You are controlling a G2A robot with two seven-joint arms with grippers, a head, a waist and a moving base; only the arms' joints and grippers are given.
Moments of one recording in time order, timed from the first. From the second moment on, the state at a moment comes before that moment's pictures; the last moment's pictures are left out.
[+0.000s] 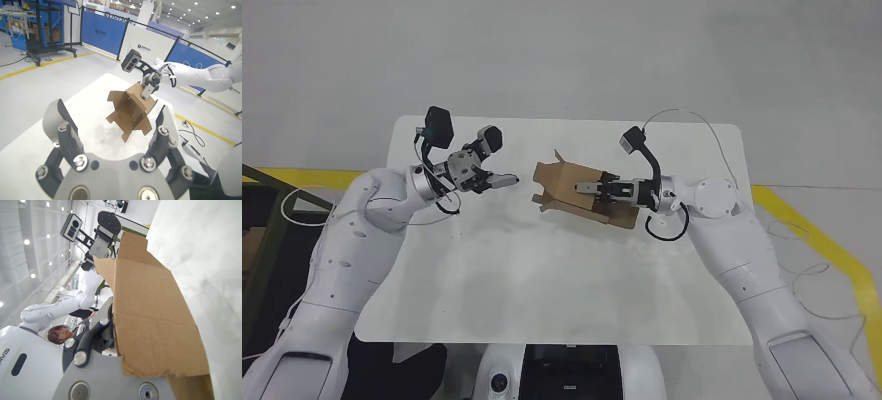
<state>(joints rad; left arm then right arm) 1.07 -0.95 -1.28 -1.40 0.57 -1.01 -0.22 -0.84 -1.29 1.03 -1.12 0.32 -0.45 1.14</state>
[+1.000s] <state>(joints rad) 1.07 -0.95 -1.28 -1.41 0.59 -0.99 -0.25 -0.85 -1.28 1.03 -1.13 0.31 -0.44 1.13</state>
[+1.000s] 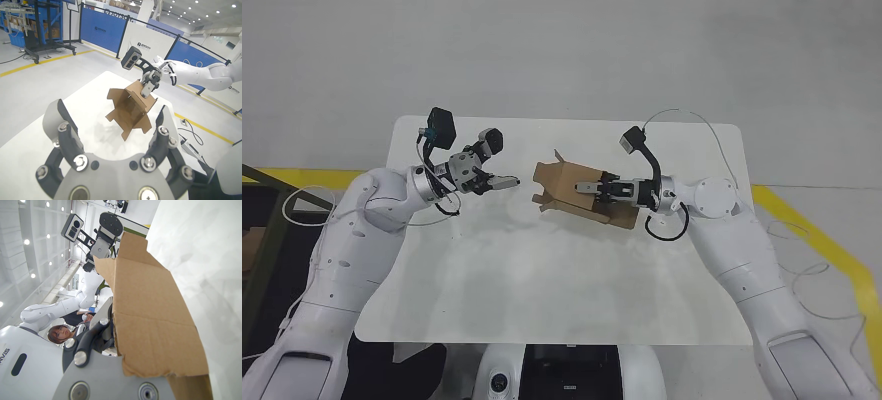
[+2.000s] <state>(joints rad) 1.00 -0.86 -1.04 -1.35 1.70 -1.01 0.63 -0.87 -1.22 1.11 -1.21 0.29 -0.47 1.35</state>
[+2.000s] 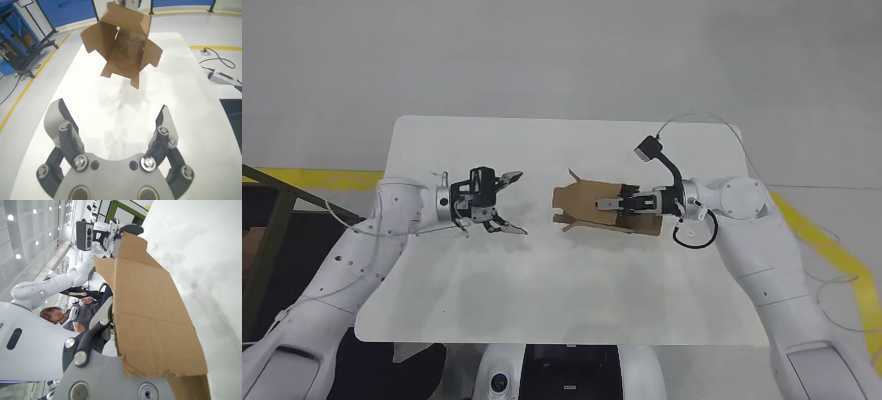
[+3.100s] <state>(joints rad) 0.91 -0.86 -0.75 -1.25 1.76 -1.01 0.73 -0.84 -1.22 1.08 -1.19 0.45 -0.48 1.28</state>
